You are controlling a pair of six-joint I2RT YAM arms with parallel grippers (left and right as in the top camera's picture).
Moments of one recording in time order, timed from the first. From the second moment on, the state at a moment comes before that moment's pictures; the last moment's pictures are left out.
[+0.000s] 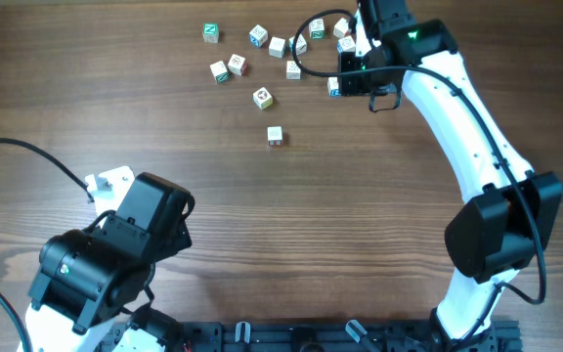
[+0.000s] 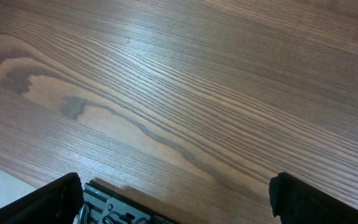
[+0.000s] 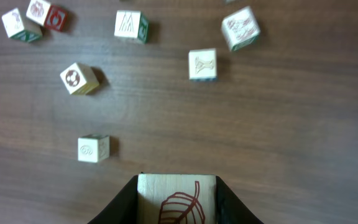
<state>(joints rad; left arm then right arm) -0.48 0.95 1.22 -1.57 -0.46 -0.77 0.32 1.97 1.85 -1.04 -0.09 0.26</state>
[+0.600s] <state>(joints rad) -0.48 0.95 1.22 -1.57 -0.46 -0.77 0.46 1.97 1.32 -0.39 -0.02 0.46</state>
